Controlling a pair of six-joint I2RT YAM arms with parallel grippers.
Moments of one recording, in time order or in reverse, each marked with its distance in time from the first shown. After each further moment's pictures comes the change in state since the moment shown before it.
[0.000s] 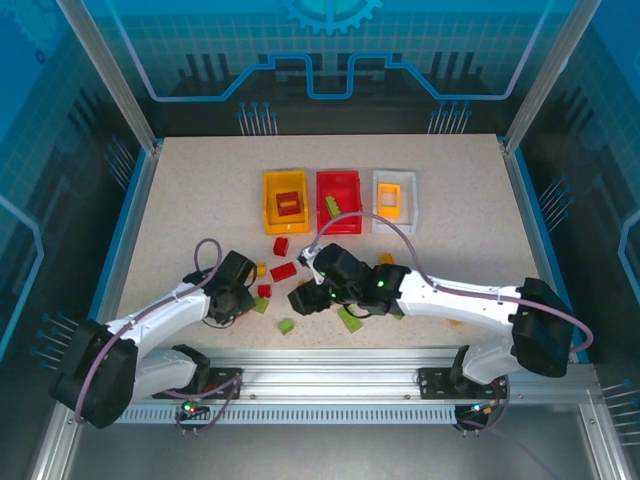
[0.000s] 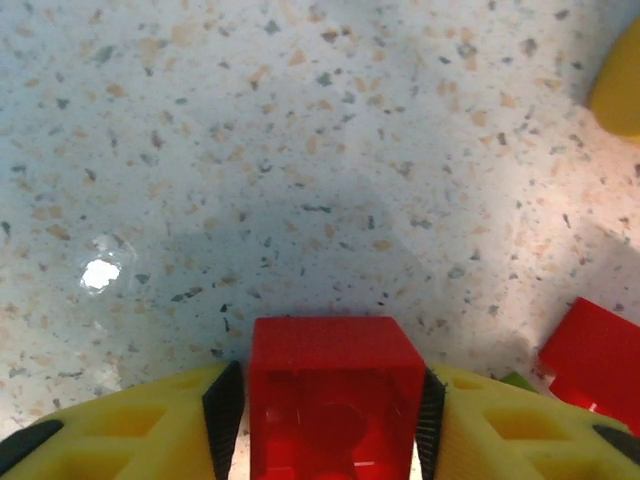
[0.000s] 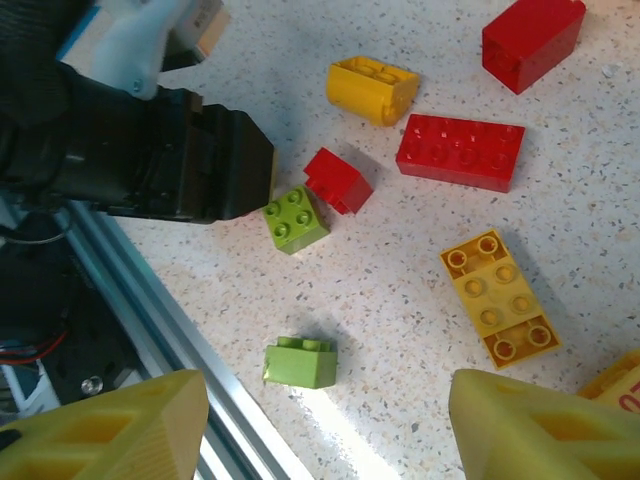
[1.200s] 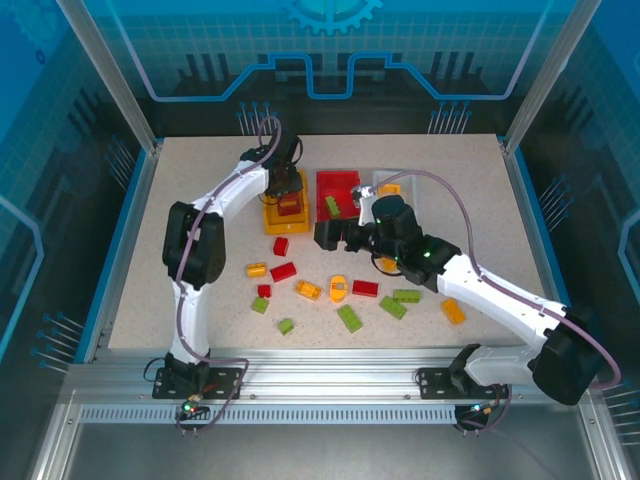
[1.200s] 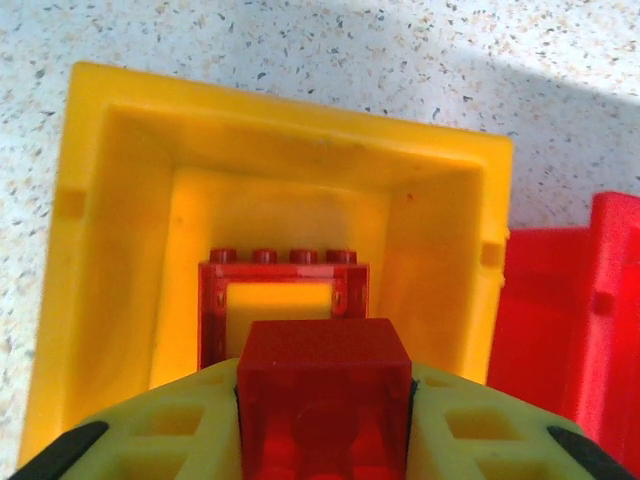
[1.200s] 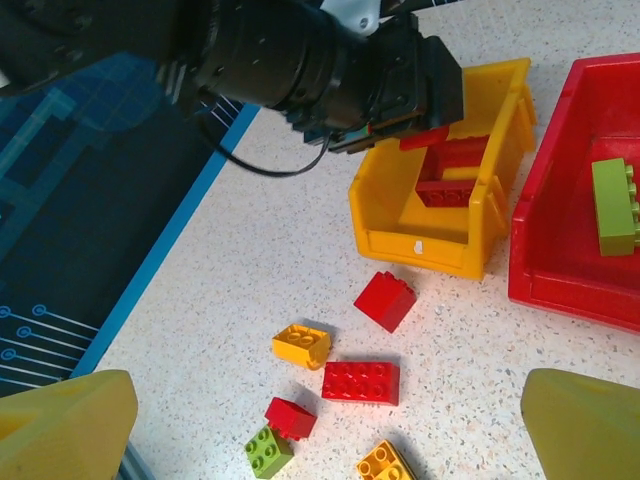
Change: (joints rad) left arm 0.092 1.001 1.363 -0.093 0.014 0.441; right arm -0.349 -0.153 0.006 0.158 -0.072 0.086
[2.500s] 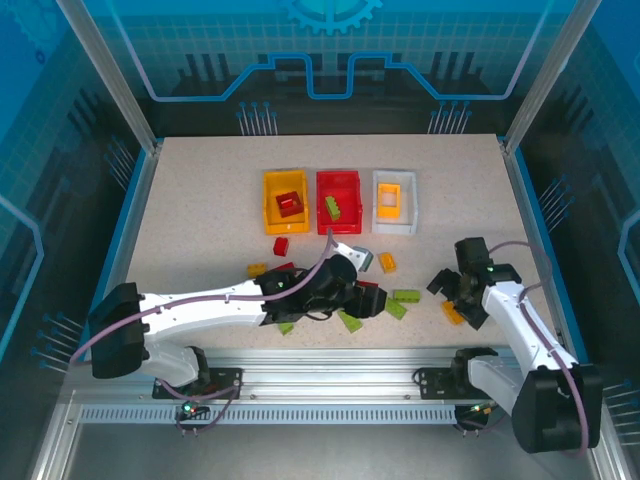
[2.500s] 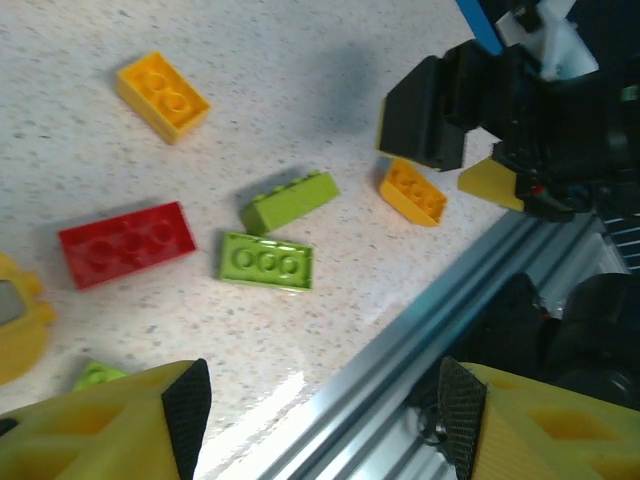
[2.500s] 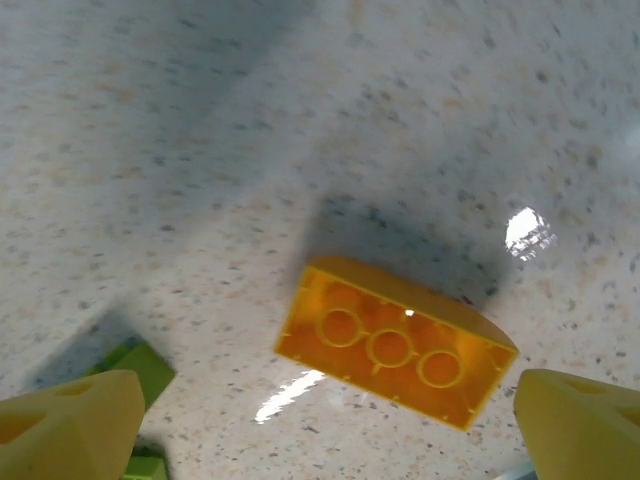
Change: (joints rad) left arm -0.815 -0.729 -0.843 0.535 0.069 -0.164; right arm -0.709 -0.245 -0.367 -0.810 0.116 0.245
